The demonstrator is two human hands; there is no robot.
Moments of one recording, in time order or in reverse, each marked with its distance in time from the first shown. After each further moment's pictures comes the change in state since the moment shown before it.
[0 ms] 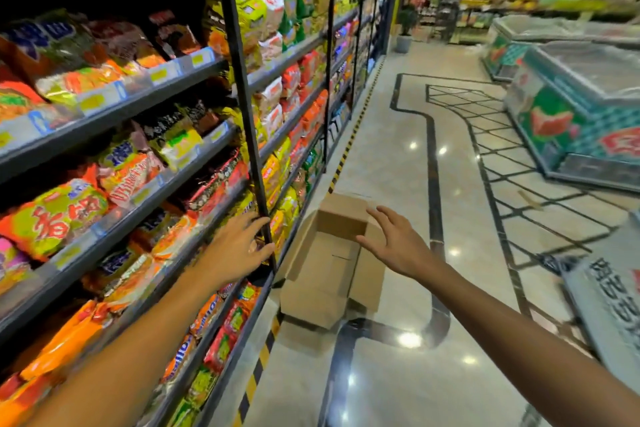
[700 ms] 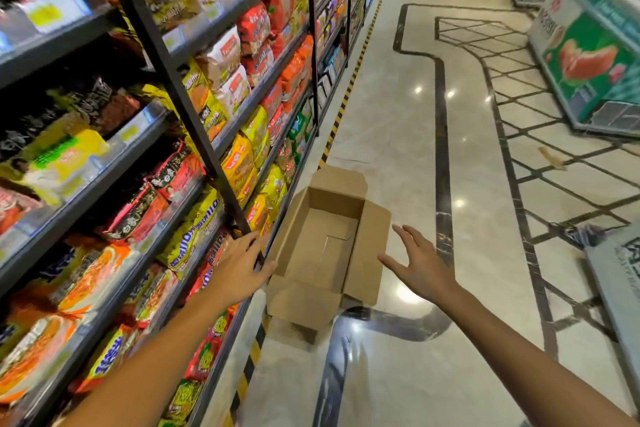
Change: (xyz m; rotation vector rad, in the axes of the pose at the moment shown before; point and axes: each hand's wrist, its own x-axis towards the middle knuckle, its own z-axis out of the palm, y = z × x) left_hand 0.213 -0.020 0.156 -0.117 -0.202 -0.106; right_hand 0.148 0.178 0.075 0.118 -0.134 0.245
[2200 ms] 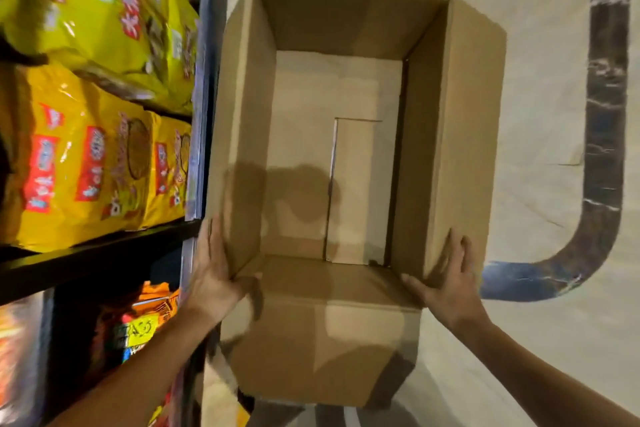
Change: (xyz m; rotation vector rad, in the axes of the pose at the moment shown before) left_hand 0.422 -0.351 0.533 -0.275 -0.349 -0.353; right_hand 0.350 0.272 0.612 0.268 -0.244 0.794
